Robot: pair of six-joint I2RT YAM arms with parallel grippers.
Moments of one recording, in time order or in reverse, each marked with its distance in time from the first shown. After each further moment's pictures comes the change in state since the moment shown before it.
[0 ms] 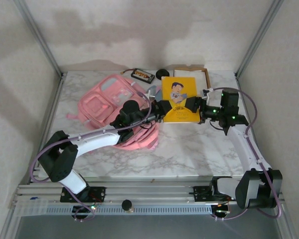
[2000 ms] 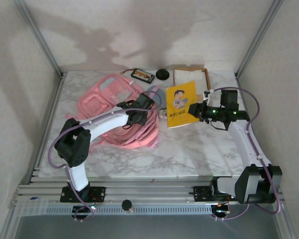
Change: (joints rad) left arm 0.114 0.232 0.385 -1.325 -0.737 1.169; right arm -0.019 0.050 0.085 -0.278 0.219 -0.237
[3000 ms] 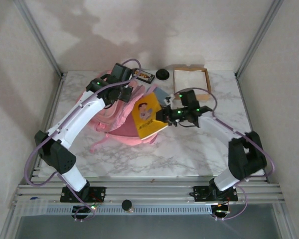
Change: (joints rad) left arm 0.140 -0.159 0.386 -0.351 0.009 0.164; right arm 0.439 0.346 0.054 0.336 0.008 0.248
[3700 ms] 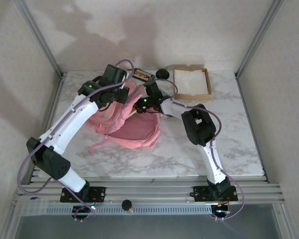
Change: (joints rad) left arm 0.034 -0.089 -0.074 0.032 0.090 -0.034; right arm 0.144 0.708 0.635 0.230 0.164 0.107
